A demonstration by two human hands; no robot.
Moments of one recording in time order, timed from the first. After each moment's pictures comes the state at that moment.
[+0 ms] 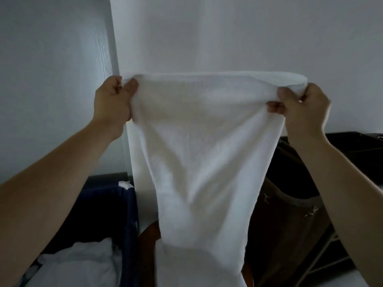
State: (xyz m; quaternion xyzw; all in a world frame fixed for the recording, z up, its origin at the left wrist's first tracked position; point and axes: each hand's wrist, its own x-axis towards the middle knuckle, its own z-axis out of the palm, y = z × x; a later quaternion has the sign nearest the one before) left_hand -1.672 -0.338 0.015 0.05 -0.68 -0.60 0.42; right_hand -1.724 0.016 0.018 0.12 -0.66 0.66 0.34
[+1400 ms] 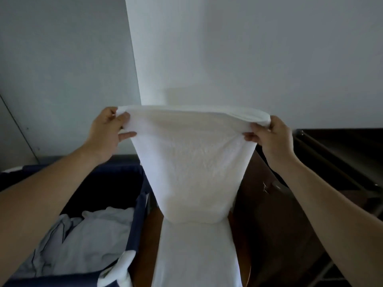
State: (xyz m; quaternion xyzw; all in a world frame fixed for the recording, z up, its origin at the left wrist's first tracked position) left_hand -1.587 -0.273 -0.059 0.12 -0.64 -0.67 0.36; right_hand -1.724 0.076 -0.068 0.18 -0.70 0.69 0.10
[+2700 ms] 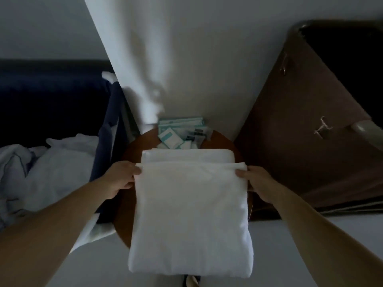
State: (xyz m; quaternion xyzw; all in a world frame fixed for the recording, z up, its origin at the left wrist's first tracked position) left_hand -1.669 -0.280 -0.450 0.44 -0.68 -0.58 -0.11; right_hand -1.818 0.066 -0.453 -0.09 -0.75 0.54 -0.37
